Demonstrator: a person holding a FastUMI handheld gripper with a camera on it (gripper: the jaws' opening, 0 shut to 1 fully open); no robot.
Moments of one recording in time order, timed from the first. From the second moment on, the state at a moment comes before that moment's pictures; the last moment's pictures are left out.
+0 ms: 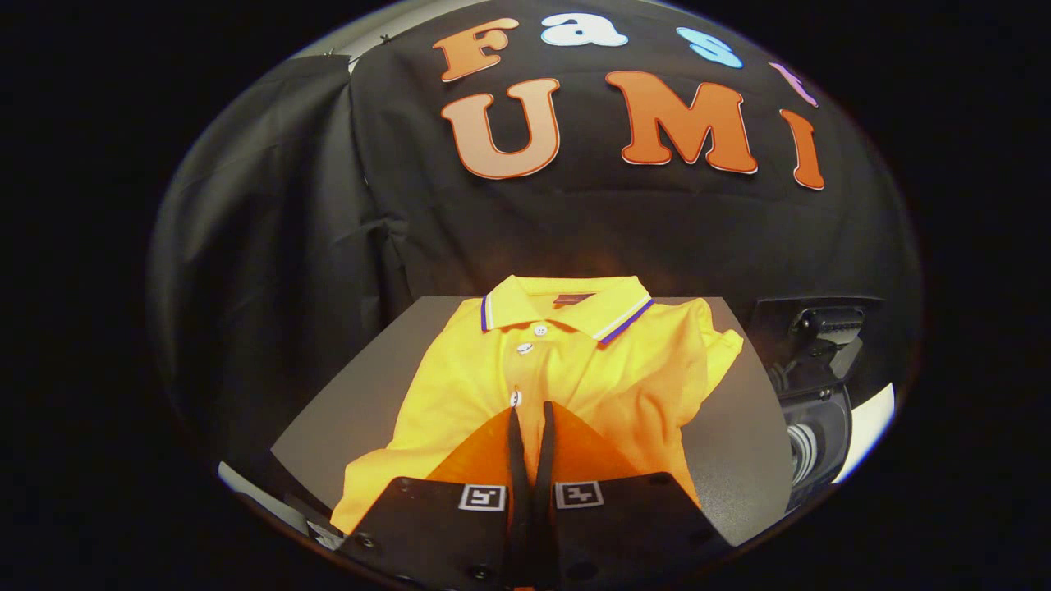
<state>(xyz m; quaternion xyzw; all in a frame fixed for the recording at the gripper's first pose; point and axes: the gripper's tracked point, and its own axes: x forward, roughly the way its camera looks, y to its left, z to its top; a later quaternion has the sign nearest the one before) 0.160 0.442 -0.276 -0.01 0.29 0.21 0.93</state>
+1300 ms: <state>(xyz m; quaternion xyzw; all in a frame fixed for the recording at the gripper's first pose) 0.115 0.394 -0.079 0.08 0.02 0.30 0.95</state>
